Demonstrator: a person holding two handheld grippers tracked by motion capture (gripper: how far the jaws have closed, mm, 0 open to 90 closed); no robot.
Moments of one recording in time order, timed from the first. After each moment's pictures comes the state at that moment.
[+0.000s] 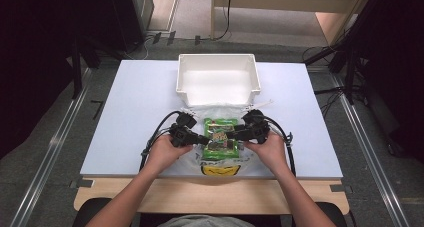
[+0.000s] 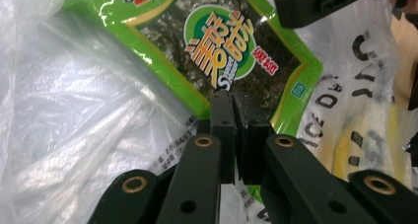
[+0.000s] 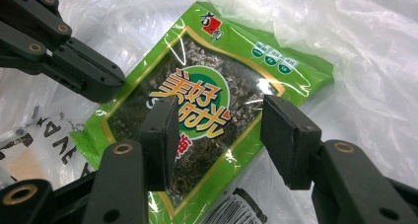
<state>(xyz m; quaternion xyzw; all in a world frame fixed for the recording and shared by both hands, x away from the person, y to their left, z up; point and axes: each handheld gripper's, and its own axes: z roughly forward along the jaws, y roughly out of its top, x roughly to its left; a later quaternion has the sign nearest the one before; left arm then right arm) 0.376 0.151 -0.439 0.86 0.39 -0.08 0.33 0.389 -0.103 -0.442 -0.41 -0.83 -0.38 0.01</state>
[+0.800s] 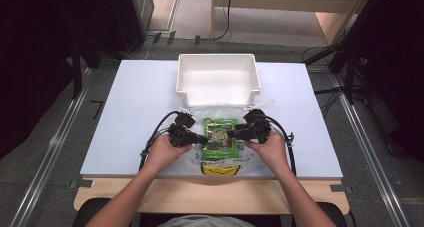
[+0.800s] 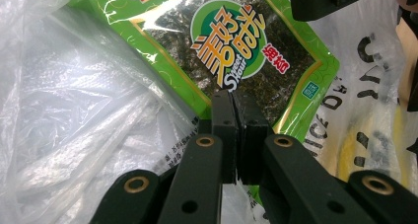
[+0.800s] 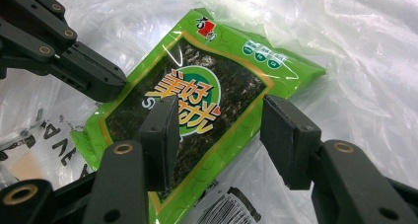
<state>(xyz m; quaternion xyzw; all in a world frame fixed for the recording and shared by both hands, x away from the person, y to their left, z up) 0.379 0.154 -0.444 0.85 0.39 -0.08 0.34 0.388 -0.106 -0.440 -0.42 -0.83 -0.38 0.00</state>
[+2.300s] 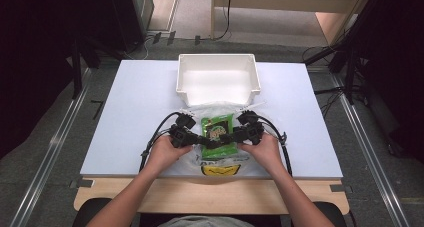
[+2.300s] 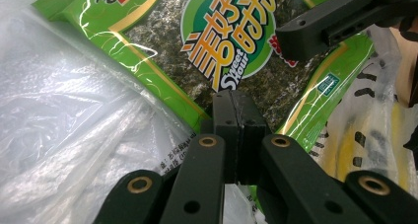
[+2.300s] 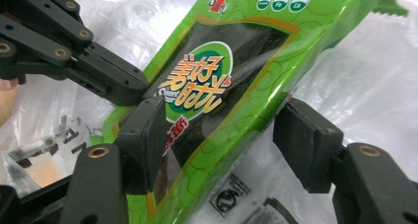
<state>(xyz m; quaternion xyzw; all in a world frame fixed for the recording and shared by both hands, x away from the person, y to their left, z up) 0.380 0.153 -0.450 0.85 0.39 -0.09 0.34 0.393 -0.089 -0.452 -0.42 -0.83 -0.37 0.05</state>
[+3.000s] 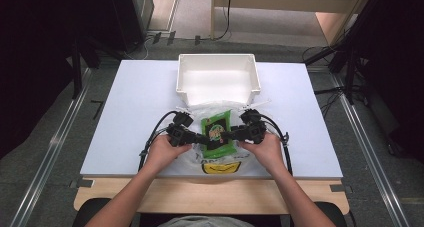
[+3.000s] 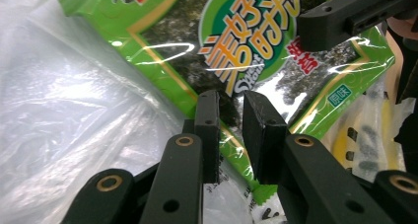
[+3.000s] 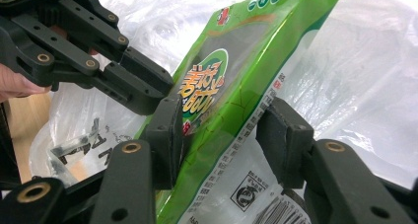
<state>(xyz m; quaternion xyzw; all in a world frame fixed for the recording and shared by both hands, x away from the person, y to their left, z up) 0.383 0.160 -0.447 0.84 0.40 -0.10 0.35 0.389 -0.095 -0.440 -0.41 -0.82 -0.40 0.06</state>
